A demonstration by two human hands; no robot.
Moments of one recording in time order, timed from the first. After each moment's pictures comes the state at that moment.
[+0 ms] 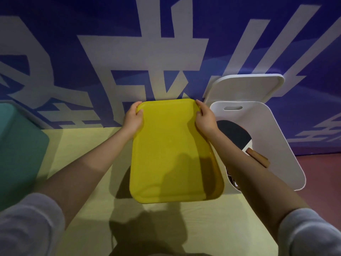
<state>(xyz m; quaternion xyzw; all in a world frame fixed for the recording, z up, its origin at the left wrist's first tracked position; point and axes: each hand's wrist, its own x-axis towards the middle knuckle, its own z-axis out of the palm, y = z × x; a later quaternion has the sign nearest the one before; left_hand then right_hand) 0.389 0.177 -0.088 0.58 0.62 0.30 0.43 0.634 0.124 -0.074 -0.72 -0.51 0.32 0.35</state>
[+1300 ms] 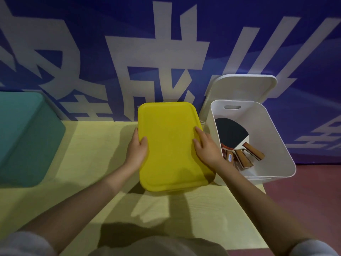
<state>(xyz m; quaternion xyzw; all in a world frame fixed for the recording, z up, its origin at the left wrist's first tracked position) 0.371 0.016 -0.082 0.53 0.62 0.36 0.46 0.616 -0.005 -0.086 -0.69 -0.63 0.28 0.22</state>
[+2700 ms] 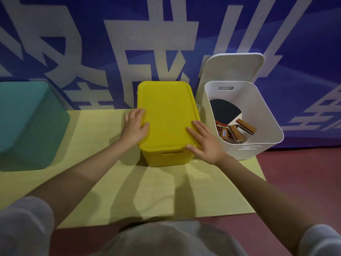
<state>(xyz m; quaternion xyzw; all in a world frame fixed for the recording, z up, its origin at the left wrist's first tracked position) 0.346 0.002 -0.091 0.75 0.59 0.21 0.22 0.626 -0.090 -0.109 -0.58 -0.79 0.13 0.17</state>
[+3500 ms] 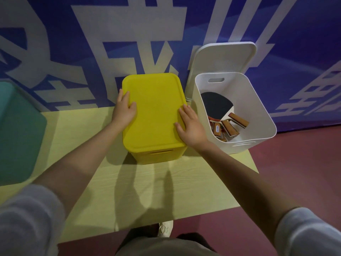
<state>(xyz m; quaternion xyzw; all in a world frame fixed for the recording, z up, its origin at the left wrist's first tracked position) 0.366 0.079 -0.086 0.68 0.62 0.23 0.32 0.595 -0.034 -0.102 -0.69 -0.67 0.16 0.24</state>
